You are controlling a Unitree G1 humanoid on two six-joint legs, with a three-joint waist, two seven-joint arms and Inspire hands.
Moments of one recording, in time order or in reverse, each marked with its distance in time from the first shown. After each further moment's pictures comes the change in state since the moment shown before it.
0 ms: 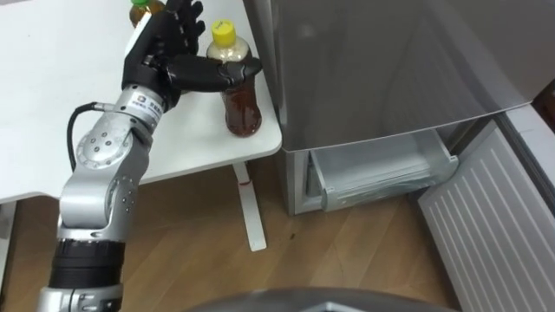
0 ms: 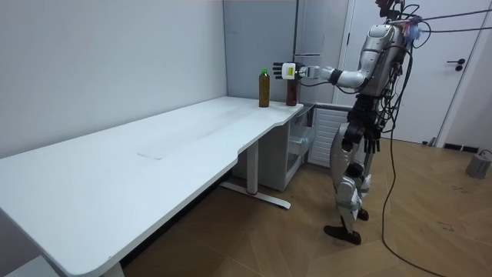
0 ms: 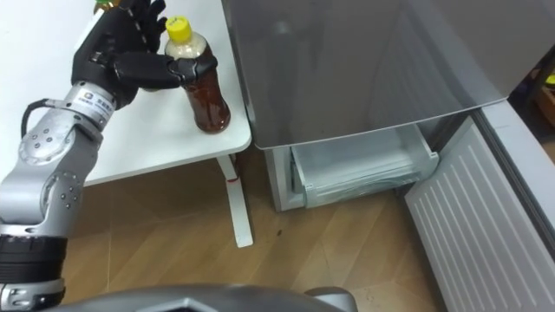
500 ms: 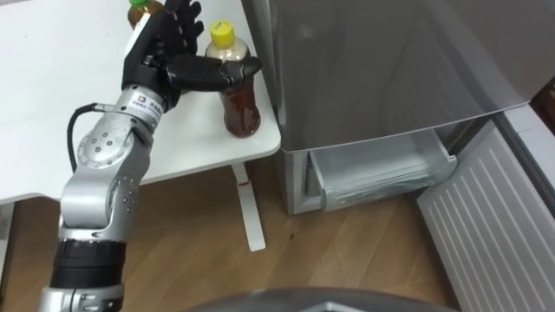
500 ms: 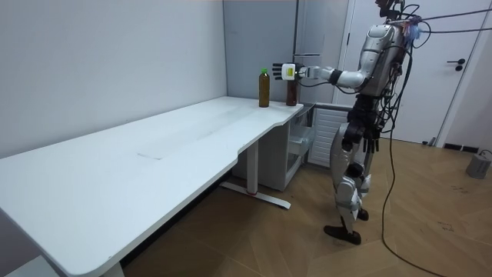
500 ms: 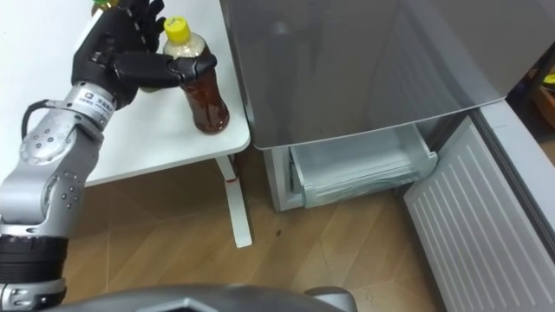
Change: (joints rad) left arm 0.000 -0.002 -0.008 0.000 -0.001 0.021 0.017; right arm 0.000 0.000 0.000 -0.008 0.003 0.006 0.011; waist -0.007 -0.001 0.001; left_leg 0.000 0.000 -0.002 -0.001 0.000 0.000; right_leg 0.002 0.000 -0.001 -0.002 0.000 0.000
